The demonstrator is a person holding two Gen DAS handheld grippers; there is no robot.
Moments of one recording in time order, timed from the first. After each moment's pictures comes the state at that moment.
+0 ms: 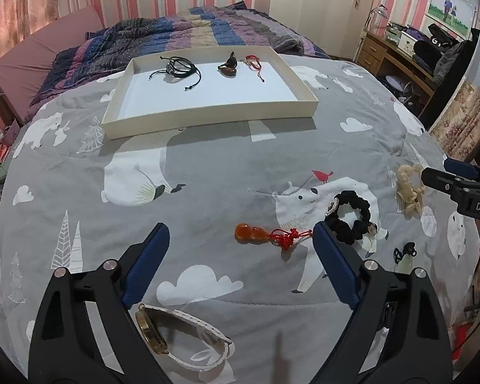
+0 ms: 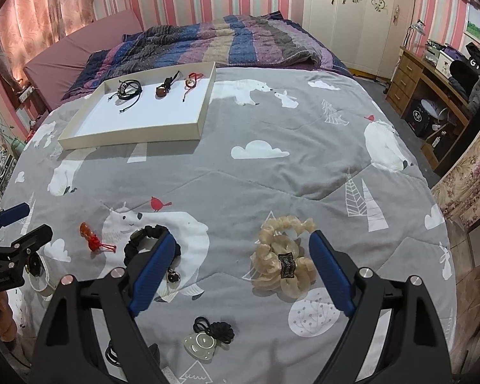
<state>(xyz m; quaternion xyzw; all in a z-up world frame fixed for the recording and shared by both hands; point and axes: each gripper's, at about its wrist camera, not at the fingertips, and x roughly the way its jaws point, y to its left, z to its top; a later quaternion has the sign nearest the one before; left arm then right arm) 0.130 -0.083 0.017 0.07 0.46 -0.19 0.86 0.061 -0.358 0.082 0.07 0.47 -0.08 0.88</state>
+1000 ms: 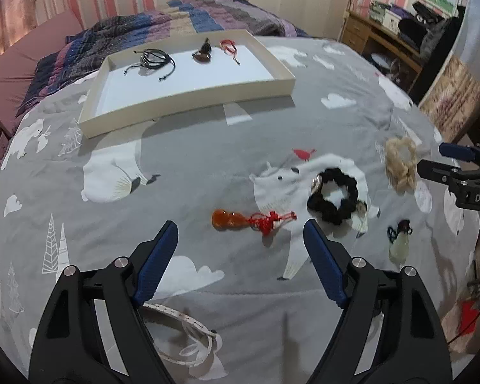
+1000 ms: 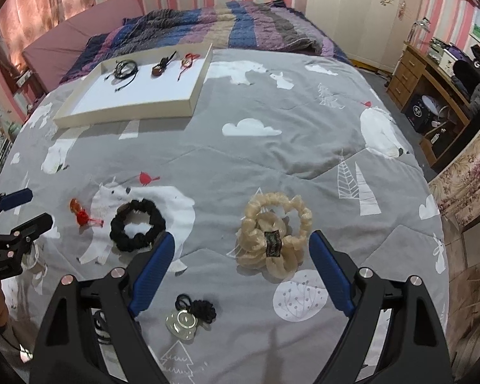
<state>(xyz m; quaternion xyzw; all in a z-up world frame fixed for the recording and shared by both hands) 0.122 -0.104 0.006 0.11 0.48 -0.22 0.84 0.051 -0.363 0.072 0.05 0.51 -0.07 0.86</state>
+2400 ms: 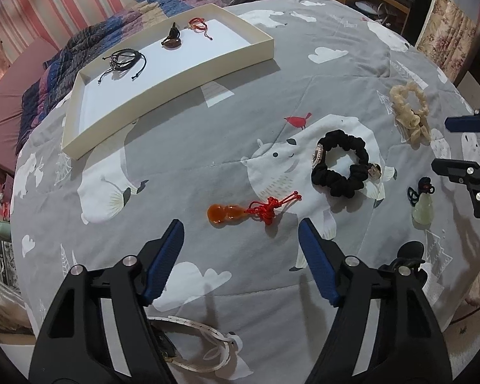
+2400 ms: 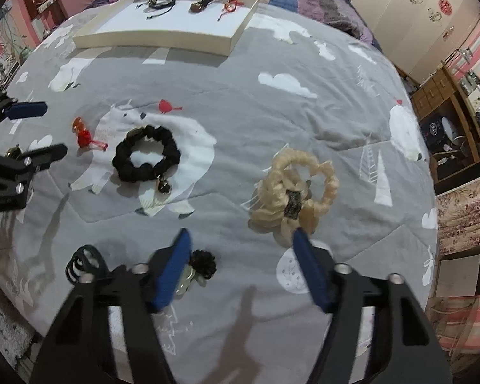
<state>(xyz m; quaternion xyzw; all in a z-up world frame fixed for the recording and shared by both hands) 0.130 -0.135 -0.008 0.22 0.50 -0.24 0.80 0.045 -0.336 0.051 -0.04 0.59 -0.01 0.81</state>
